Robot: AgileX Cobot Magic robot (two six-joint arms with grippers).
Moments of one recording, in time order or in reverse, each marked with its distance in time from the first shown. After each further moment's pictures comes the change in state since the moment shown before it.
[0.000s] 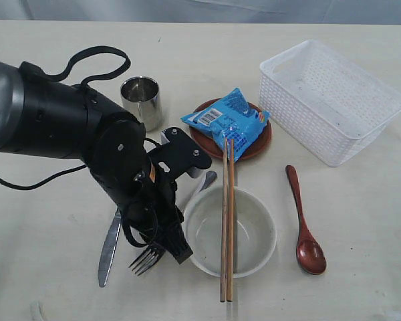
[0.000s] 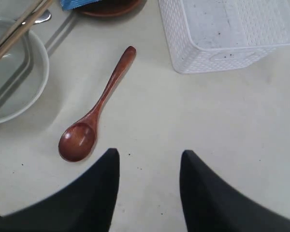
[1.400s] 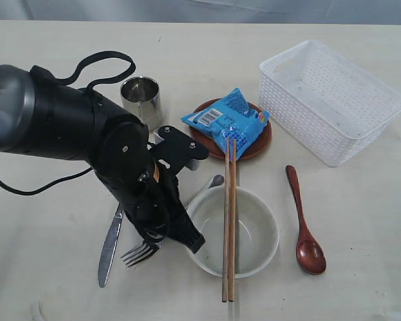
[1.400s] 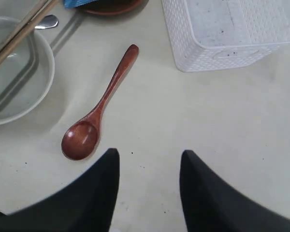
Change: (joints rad) left arm 0.000 0.028 -0.002 -0.020 -0.030 -0.169; right arm 0.000 0.000 0.000 0.010 0.000 0.000
